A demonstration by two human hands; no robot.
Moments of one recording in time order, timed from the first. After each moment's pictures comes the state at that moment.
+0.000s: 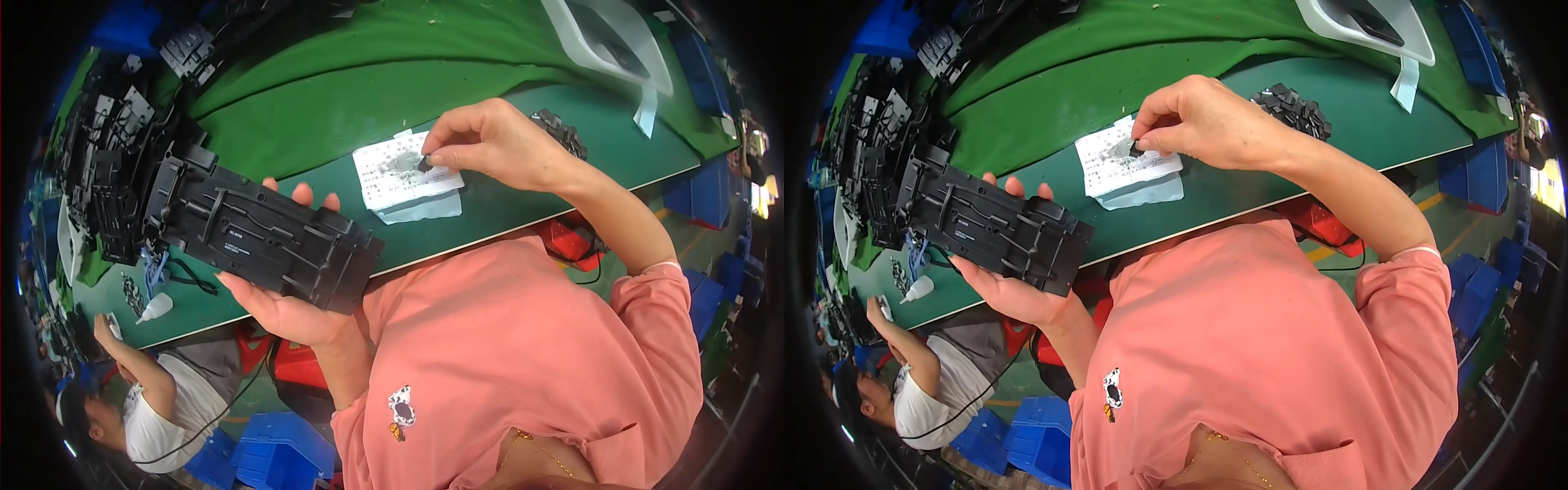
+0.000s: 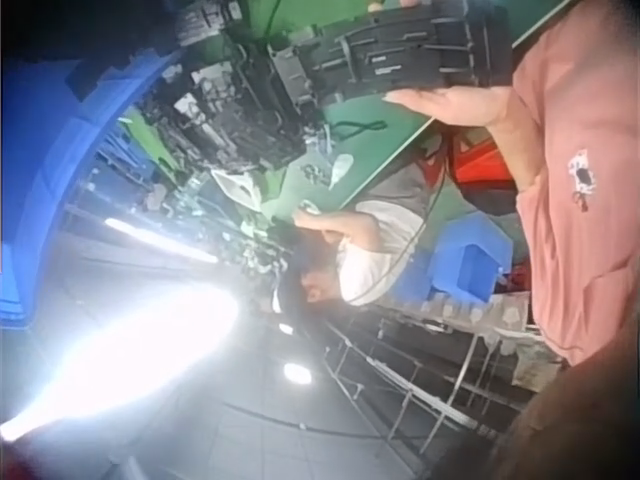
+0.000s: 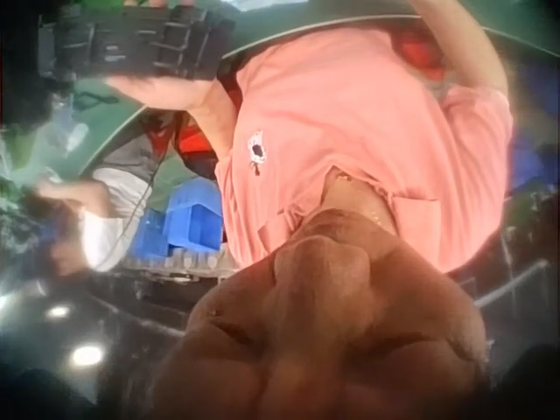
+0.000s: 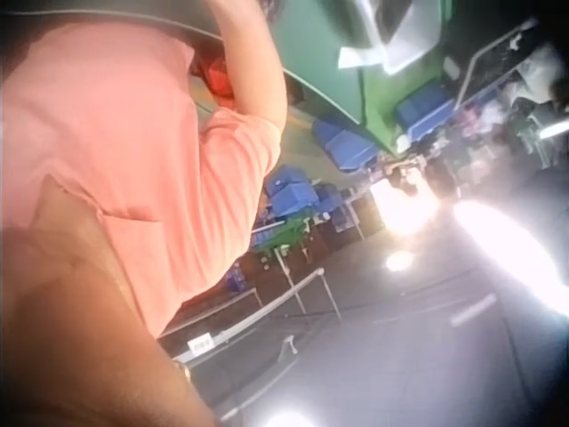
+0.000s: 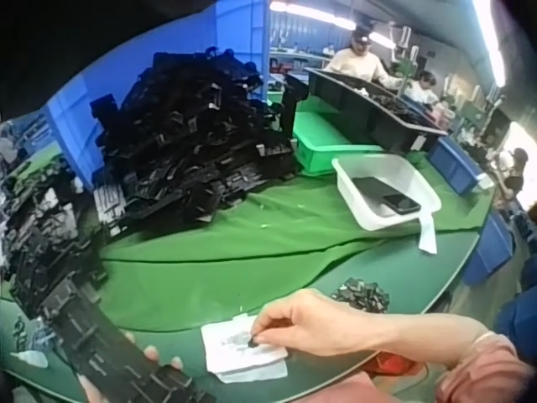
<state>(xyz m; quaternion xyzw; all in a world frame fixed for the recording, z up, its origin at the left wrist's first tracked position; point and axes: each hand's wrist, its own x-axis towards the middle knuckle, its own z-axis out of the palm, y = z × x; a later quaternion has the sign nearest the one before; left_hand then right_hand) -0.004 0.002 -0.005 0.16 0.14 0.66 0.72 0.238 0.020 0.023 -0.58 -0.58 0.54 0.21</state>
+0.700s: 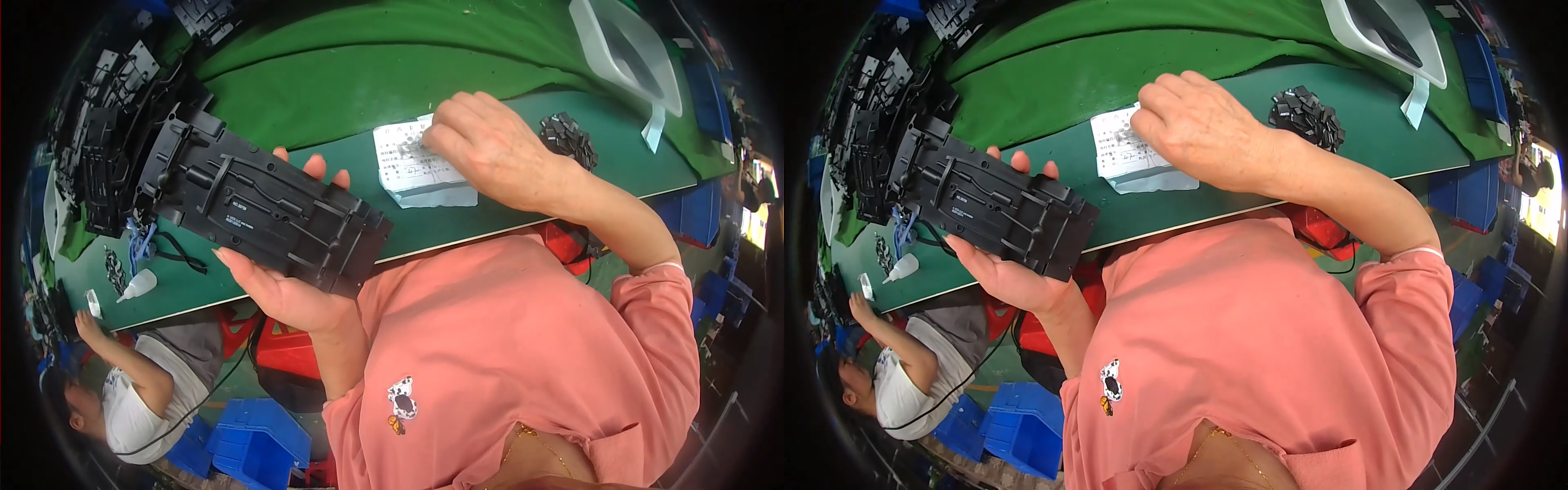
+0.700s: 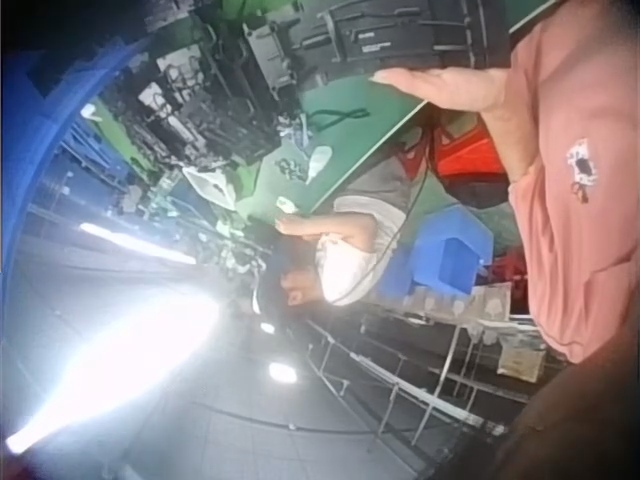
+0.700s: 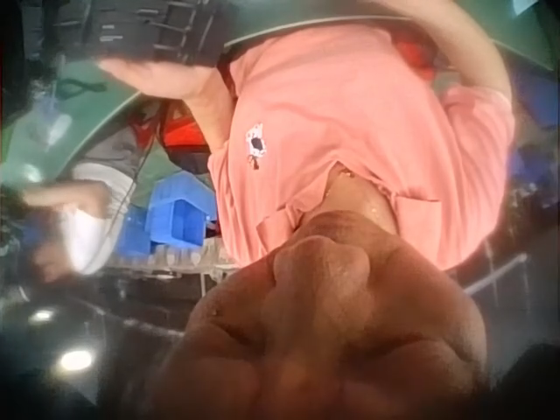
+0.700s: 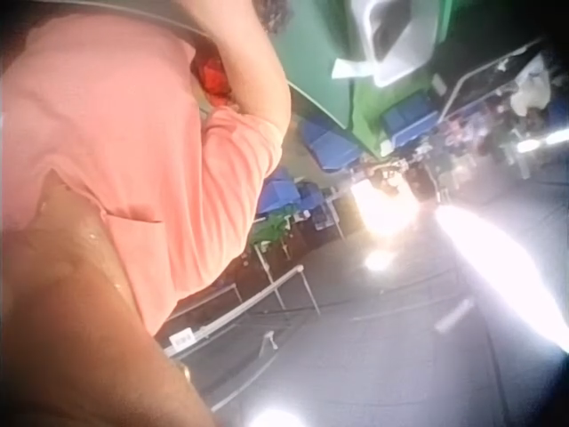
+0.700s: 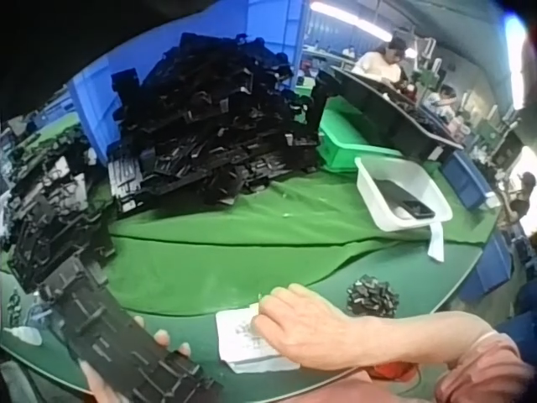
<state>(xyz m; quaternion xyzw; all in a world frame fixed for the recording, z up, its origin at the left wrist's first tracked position) -0.012 0.000 -0.008 0.13 0.16 0.67 0.71 0.213 0.019 0.000 -0.43 -0.89 0.03 0.13</state>
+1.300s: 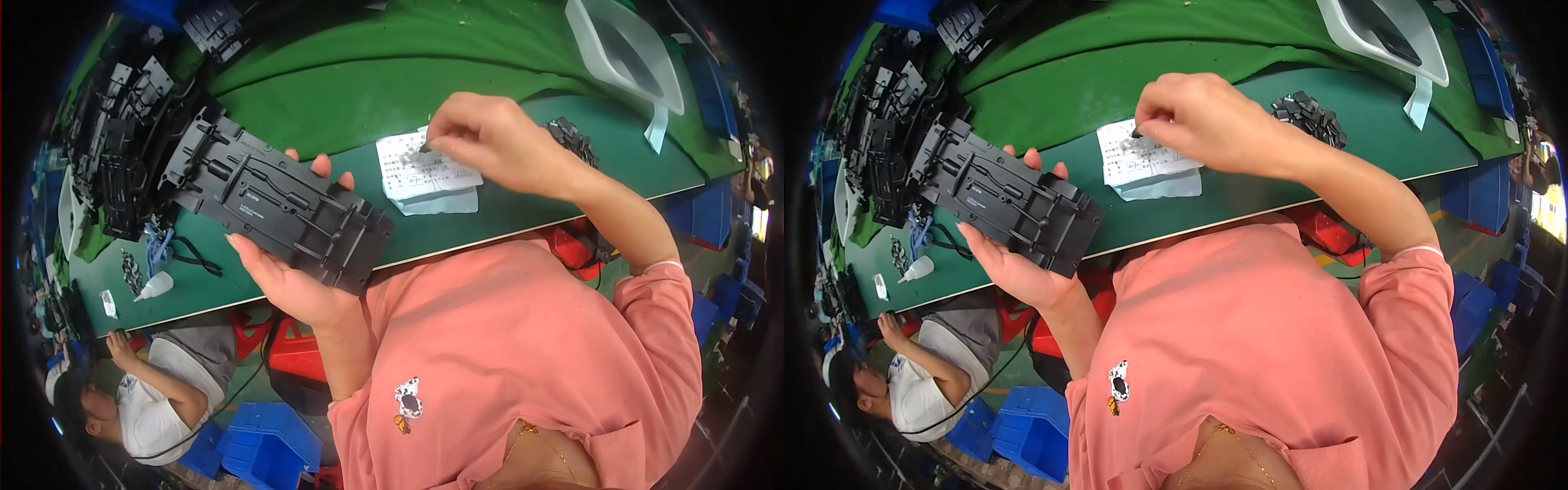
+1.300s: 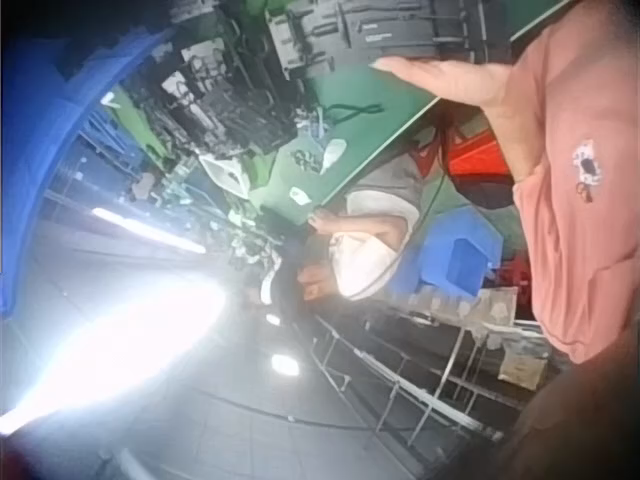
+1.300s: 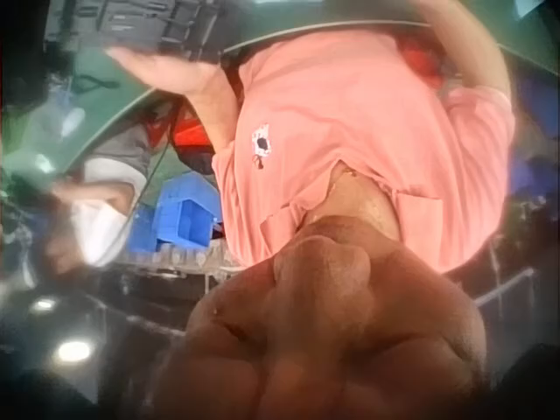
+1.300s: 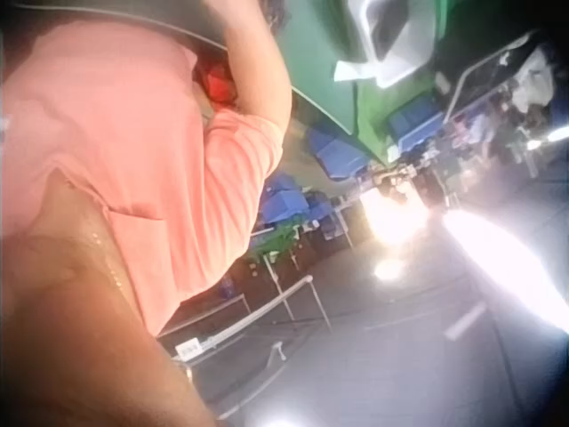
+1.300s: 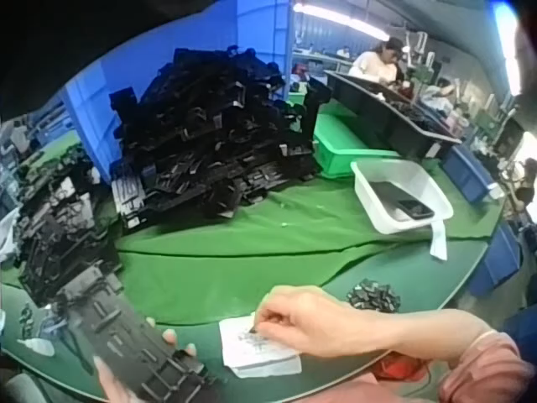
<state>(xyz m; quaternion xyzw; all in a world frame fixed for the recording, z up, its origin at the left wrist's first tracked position) -0.009 0.009 -0.003 0.18 0.20 0.66 0.71 0.220 0.028 0.011 -0.53 -0.72 0.35 0.27</state>
